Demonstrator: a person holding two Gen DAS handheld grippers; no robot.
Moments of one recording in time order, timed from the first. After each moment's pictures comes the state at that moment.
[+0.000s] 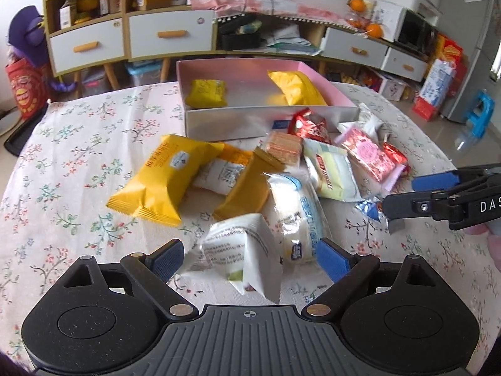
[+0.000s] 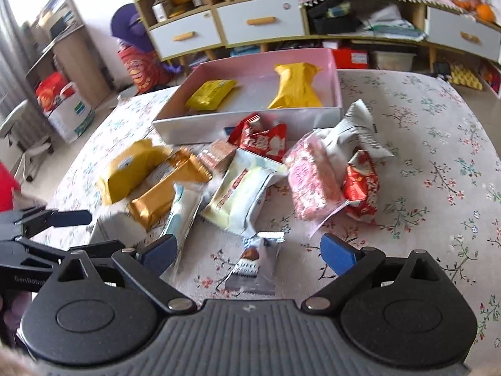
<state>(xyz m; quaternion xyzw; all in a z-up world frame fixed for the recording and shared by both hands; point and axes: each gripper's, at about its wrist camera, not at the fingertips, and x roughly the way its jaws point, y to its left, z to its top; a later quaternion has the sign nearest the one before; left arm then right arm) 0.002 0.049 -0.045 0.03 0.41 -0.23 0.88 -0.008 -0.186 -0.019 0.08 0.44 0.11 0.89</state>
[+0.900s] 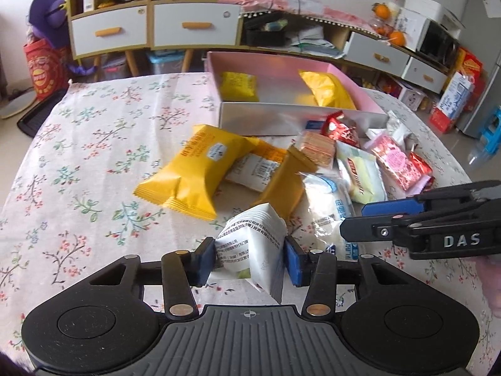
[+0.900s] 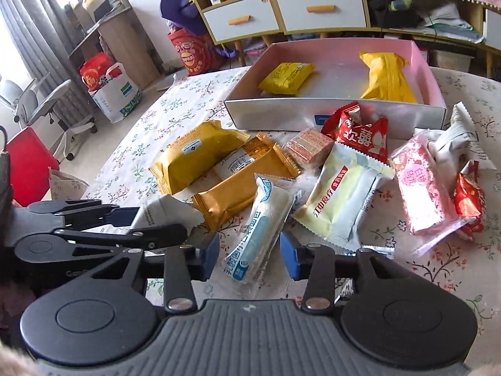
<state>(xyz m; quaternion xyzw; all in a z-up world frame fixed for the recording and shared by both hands) 0.017 0.070 -0.048 0.01 0.43 -0.19 0.88 0.006 -0.131 -0.025 0.08 0.45 0.20 0.87</state>
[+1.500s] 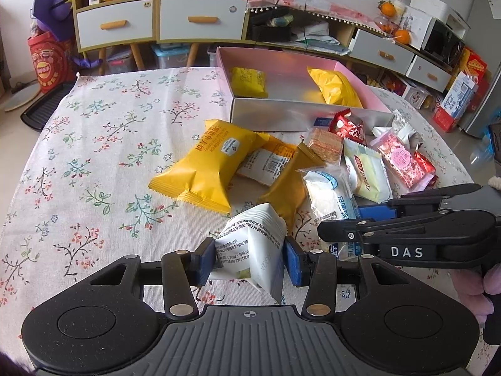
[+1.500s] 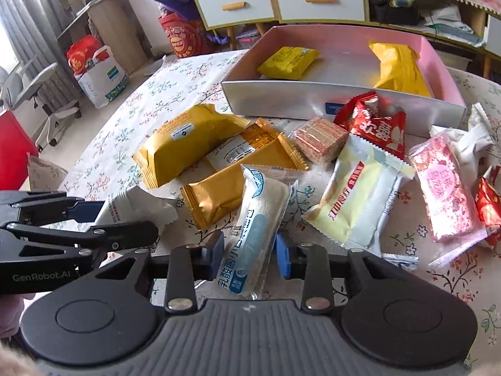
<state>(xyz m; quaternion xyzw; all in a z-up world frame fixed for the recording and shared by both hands) 0.017 0.078 -0.045 0.01 0.44 -0.19 0.88 0.017 -0.108 -0.041 0.04 0.47 0.18 0.87</state>
